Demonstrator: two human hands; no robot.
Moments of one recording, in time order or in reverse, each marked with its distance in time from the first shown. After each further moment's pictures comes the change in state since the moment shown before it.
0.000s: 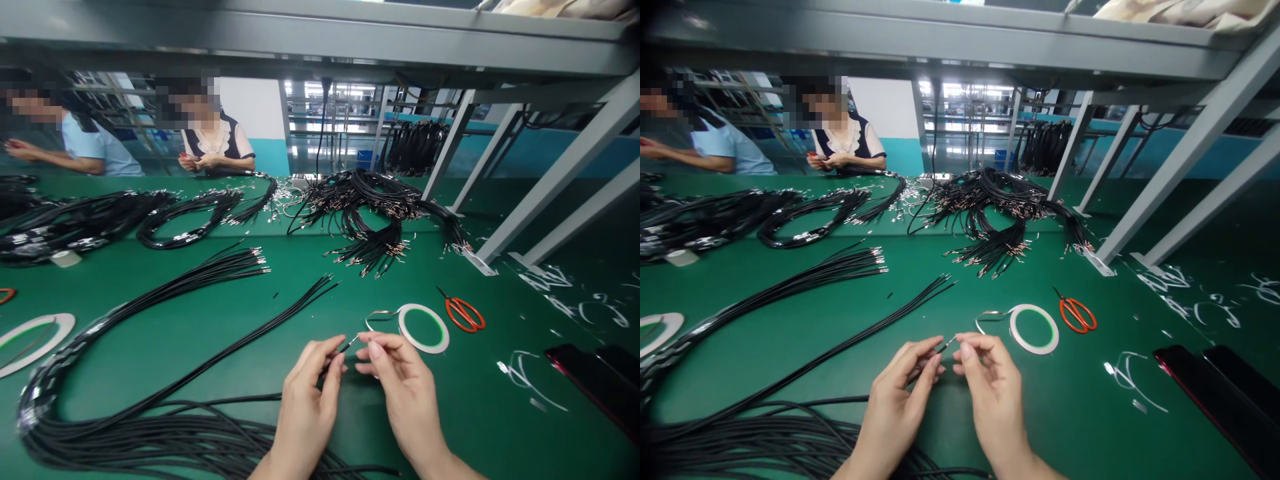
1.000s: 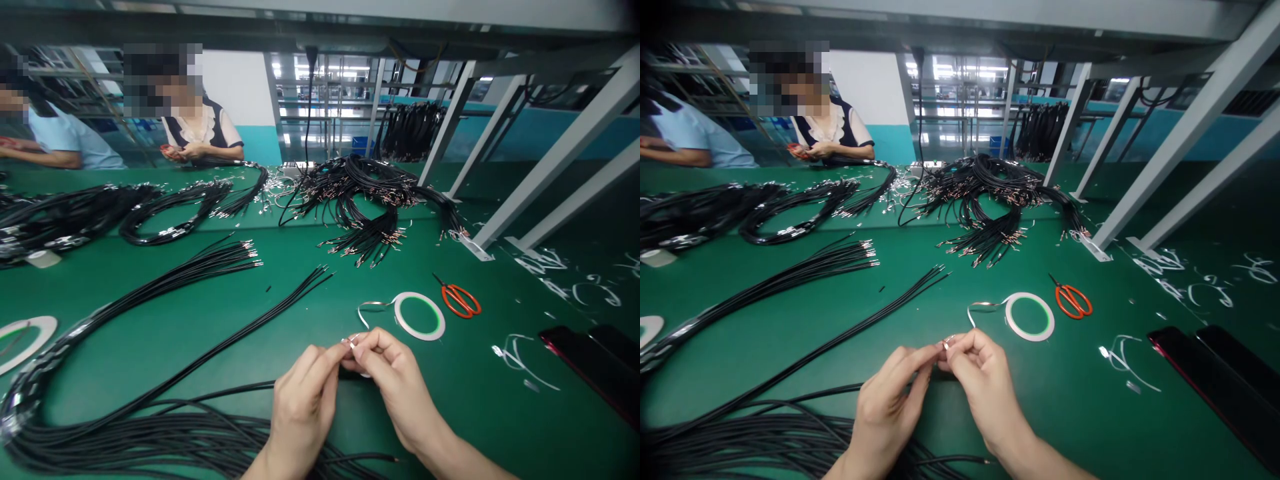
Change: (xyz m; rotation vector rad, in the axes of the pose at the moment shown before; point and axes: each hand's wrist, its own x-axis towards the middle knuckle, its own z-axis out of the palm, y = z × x) left_hand -0.005 0.000 -0.002 0.284 -0.026 0.313; right_hand 0.005 -0.008 -0.002 0.209 -0.132 0.256
